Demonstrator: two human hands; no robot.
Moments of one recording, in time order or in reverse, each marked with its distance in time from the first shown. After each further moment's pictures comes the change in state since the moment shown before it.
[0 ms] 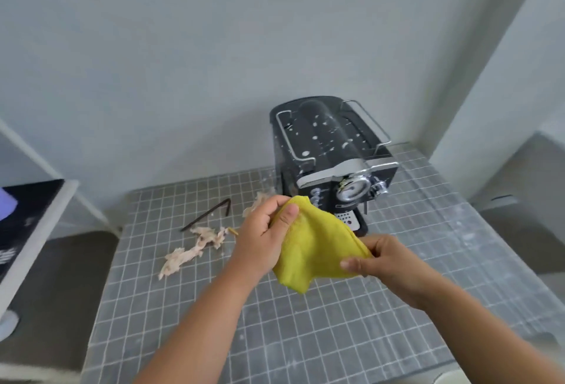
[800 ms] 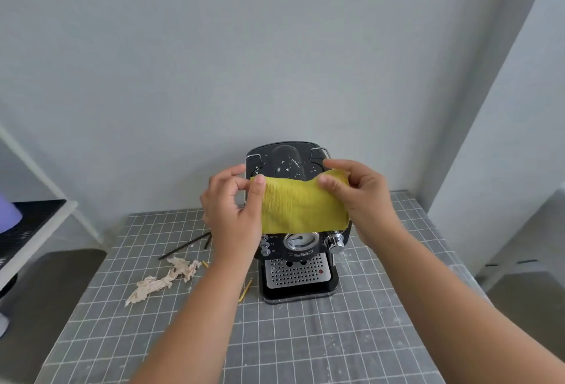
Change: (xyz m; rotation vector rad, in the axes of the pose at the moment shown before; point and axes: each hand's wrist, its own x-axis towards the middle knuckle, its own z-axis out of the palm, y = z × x) left_hand 0.079 0.070 0.076 0.228 0.723 0.183; right_hand 0.062 -0.104 -0.099 0.107 0.326 -0.483
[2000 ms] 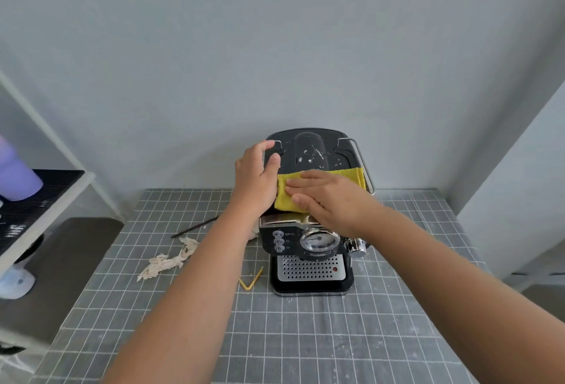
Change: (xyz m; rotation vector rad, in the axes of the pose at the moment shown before) left_hand 0.062 -0.050 0.035 0.249 -0.350 -0.148; right_hand 0.051 0.038 0.035 -1.087 -0.708 -0.561
